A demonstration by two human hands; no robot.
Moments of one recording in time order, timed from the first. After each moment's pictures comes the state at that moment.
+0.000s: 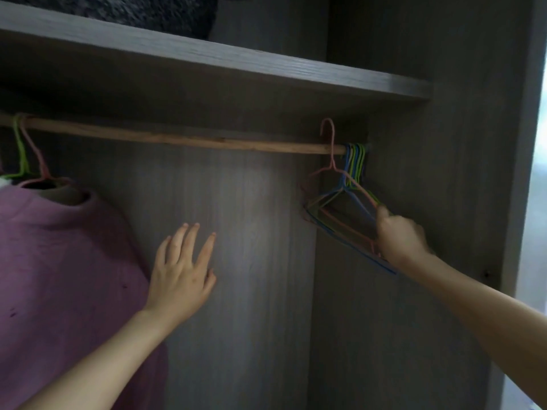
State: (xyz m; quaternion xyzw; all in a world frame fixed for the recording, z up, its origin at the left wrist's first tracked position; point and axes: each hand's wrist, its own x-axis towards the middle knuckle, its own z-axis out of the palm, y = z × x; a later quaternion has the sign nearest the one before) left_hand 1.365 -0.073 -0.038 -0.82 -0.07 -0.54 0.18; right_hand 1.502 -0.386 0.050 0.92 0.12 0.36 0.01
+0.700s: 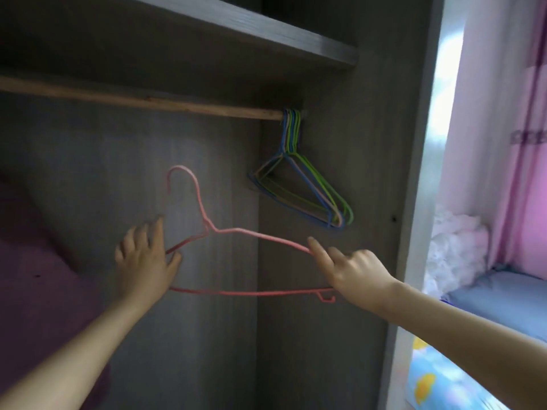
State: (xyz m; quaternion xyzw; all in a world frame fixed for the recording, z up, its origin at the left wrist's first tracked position) left_hand 1.406 -0.098 -0.077 -0.85 -0.09 -0.52 -0.02; right_hand 1.429 -0.433 -0.046 0.76 0.35 0.50 0.19
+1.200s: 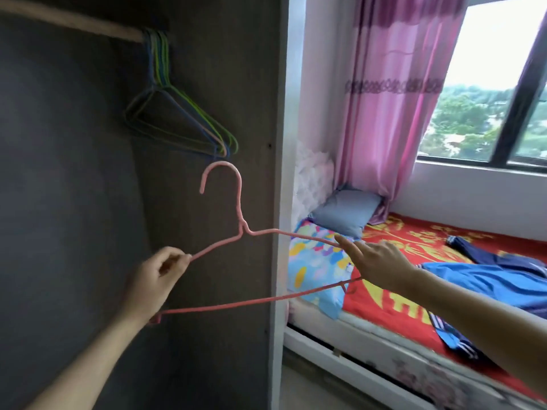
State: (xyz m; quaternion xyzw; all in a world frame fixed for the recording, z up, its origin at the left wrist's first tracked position) left_hand 1.362 -0.224 -0.157 -0.81 0.24 -0.21 -0.49; right_hand 1.282 -0.602 -0.136 0.88 0.18 0.36 0.26
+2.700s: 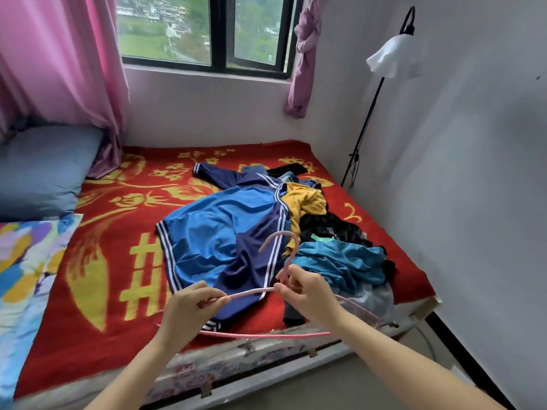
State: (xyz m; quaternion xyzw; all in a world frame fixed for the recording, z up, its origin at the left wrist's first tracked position) left_hand 1.318 -1.061 -0.354 -0.61 0.62 0.10 -0.48; right_hand 1.086 -1.157 -0.291 0.86 -0.36 0.24 -0.25
